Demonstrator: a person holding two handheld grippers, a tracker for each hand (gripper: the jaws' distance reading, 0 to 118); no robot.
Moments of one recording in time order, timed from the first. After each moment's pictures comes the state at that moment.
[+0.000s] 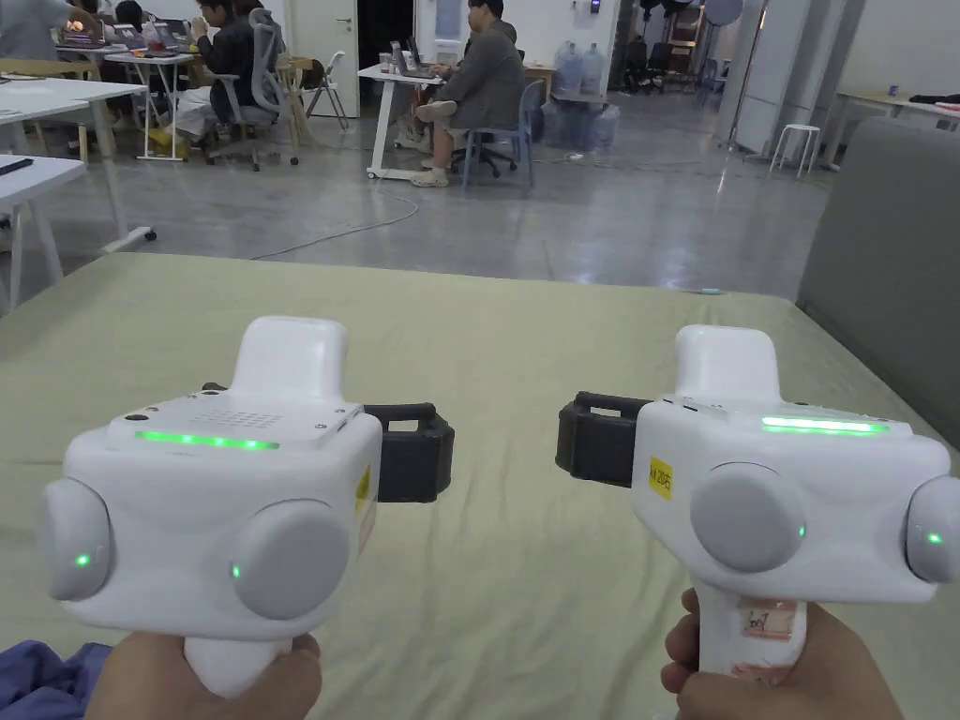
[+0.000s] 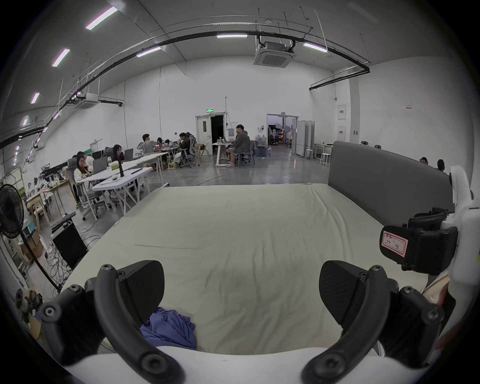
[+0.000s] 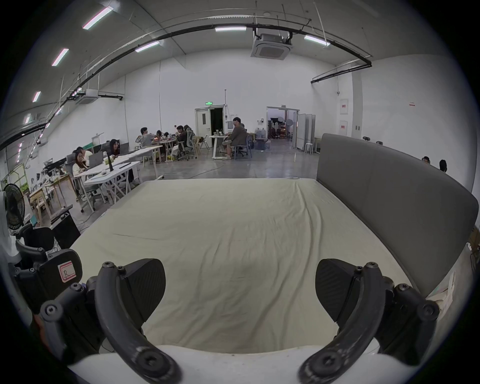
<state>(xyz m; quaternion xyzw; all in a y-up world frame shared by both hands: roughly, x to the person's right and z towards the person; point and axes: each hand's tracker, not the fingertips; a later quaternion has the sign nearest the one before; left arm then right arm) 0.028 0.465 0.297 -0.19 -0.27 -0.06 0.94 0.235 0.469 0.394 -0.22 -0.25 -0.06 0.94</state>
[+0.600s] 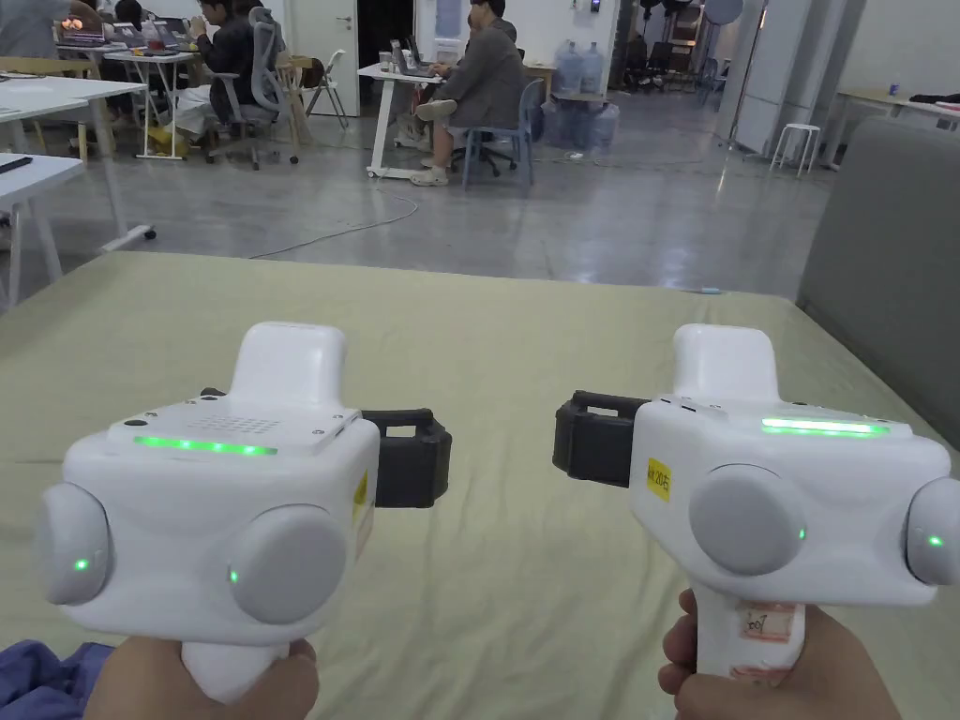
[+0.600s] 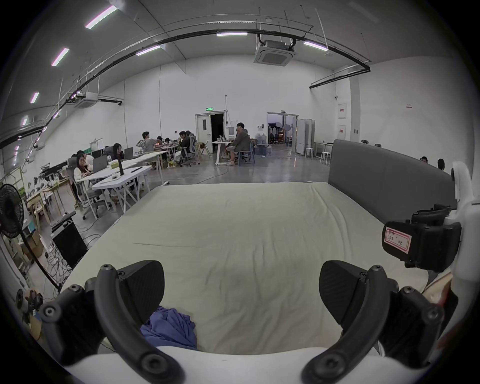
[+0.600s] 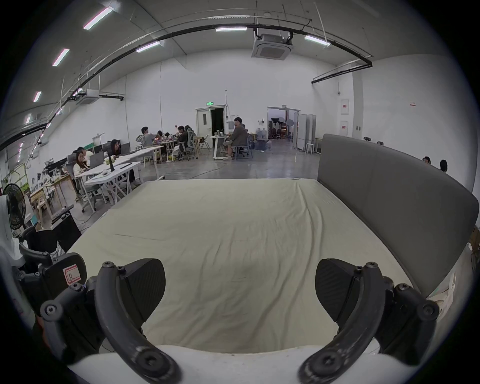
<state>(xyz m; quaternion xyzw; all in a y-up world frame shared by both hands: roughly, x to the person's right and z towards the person) 0.028 0.462 0.296 -0.19 -0.27 -0.06 0.94 0.234 0.469 0.394 -0.22 -0.25 -0.06 0.94</state>
